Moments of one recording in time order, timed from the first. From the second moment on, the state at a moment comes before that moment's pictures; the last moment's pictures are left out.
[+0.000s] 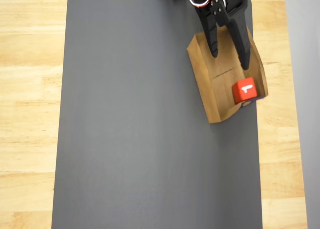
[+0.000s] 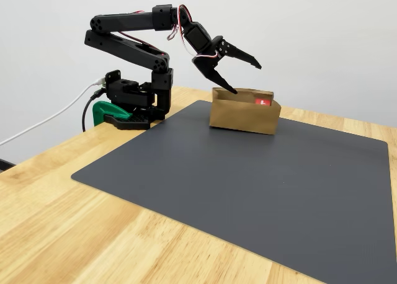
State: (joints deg) arm -19.1 160.2 147.2 54.0 -14.2
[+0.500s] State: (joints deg) arm 0.6 169.5 147.2 43.9 -16.7
